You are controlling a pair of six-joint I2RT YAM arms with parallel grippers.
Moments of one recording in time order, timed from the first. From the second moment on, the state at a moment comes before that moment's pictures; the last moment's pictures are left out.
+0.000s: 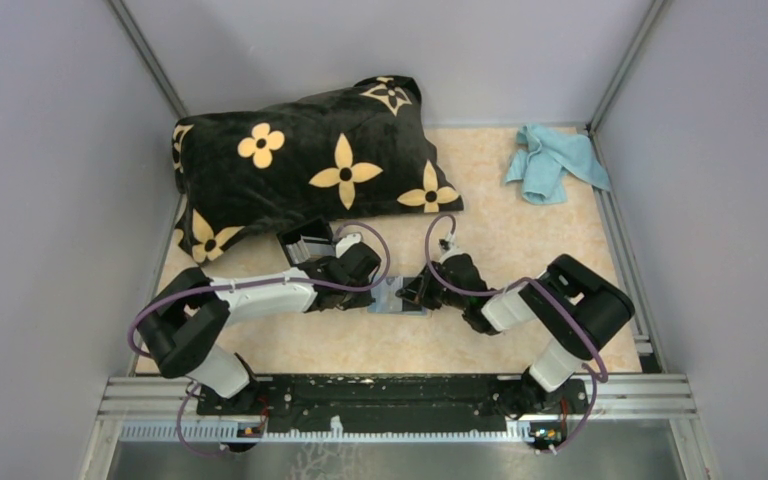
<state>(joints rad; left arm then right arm) -0.90 1.56 0.77 -0.25 -0.26 -0.89 0.70 1.61 0.34 0.75 -0.19 1.01</state>
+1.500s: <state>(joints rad) -0.90 1.47 0.67 -0.14 -0.19 -0.85 0.91 1.65 0.77 0.08 0.11 0.82</state>
